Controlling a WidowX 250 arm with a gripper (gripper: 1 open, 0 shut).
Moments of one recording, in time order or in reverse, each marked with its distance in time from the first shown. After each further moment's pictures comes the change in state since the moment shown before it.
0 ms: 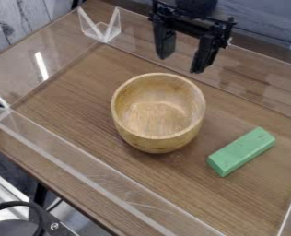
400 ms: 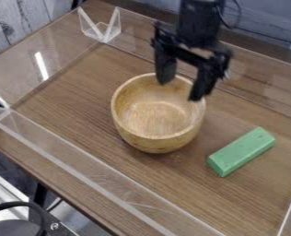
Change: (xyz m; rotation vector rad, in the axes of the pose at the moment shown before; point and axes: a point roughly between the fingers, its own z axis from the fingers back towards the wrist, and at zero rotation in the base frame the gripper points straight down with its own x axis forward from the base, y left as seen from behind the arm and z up) arm -0.022 -0.033 -0.027 -0.006 0.090 -0.158
